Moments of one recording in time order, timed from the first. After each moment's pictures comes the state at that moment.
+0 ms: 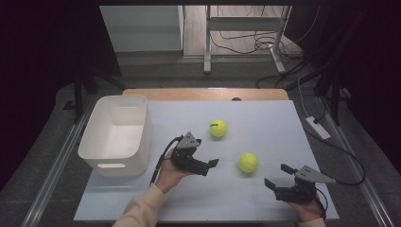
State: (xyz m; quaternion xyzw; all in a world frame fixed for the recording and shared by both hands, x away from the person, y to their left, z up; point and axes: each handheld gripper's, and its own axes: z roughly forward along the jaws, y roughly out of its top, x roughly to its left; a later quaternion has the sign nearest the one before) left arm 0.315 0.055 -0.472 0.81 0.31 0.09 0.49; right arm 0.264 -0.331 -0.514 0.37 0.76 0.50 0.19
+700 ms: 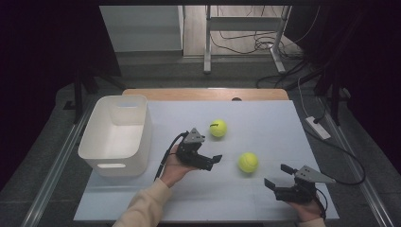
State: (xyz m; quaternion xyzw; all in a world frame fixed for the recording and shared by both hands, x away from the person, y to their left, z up) left arm 0.333 0.043 -0.473 0.82 0.31 0.10 0.48; right arm 0.264 -0.330 -0.514 0.37 0.76 0.50 0.19
